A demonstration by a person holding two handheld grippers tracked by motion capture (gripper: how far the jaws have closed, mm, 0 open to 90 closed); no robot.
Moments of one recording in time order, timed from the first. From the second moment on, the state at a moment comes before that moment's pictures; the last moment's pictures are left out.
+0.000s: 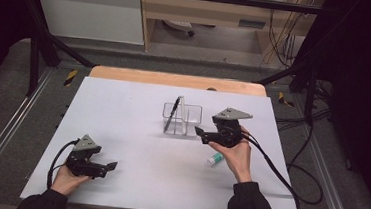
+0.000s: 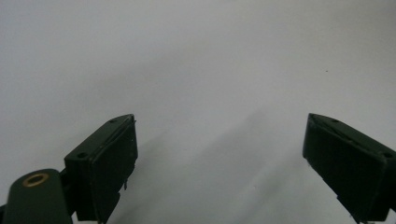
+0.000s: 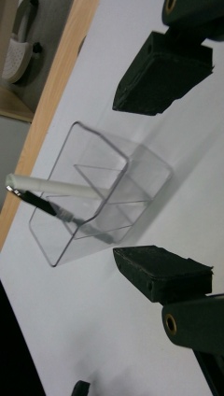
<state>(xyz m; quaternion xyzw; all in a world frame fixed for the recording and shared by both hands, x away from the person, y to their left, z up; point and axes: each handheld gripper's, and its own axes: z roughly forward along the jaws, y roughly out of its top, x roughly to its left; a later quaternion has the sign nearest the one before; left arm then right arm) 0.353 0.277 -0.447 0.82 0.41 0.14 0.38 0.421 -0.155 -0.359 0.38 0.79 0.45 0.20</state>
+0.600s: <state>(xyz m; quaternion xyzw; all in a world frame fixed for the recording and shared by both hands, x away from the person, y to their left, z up) 0.353 0.273 -0.448 0.82 0.41 0.14 0.38 0.410 -0.223 -0.409 0.42 0.80 0.39 0.18</state>
